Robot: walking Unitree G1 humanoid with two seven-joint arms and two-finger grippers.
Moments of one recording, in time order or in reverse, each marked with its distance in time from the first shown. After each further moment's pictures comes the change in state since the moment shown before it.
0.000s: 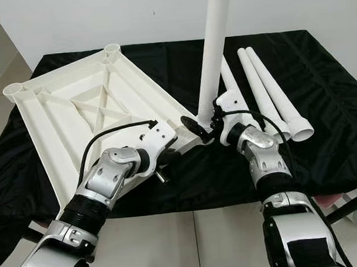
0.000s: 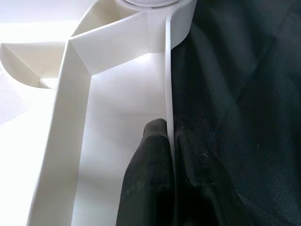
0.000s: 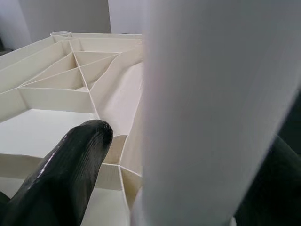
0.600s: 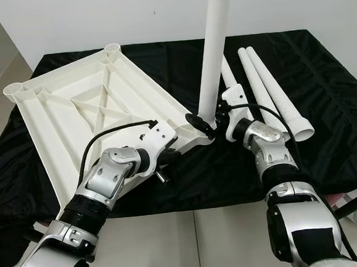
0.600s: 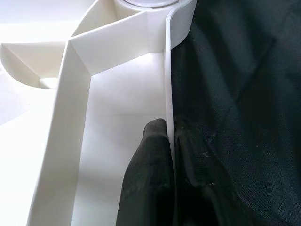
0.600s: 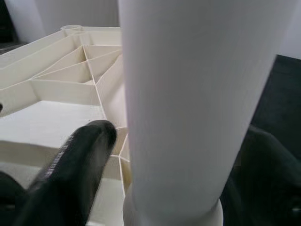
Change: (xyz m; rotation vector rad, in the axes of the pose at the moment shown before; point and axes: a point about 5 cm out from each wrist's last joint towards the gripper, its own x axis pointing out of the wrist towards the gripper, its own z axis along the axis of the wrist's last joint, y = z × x) left arm 0.000 0.000 0.000 0.001 -0.002 0.000; right arm -0.004 -0.010 0.002 0.000 0.038 0.066
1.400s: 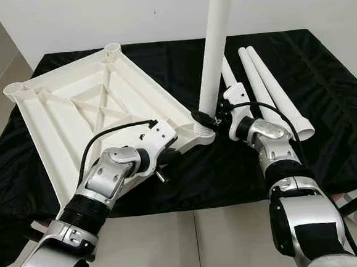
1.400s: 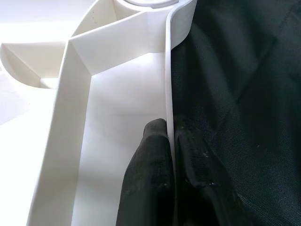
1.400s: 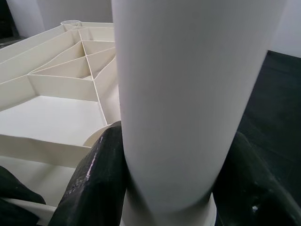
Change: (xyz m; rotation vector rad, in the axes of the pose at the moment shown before) left arm 0.000 0.000 0.000 0.001 -0.001 0.001; right arm 0.000 -0.003 0.000 -0.011 0.010 0.003
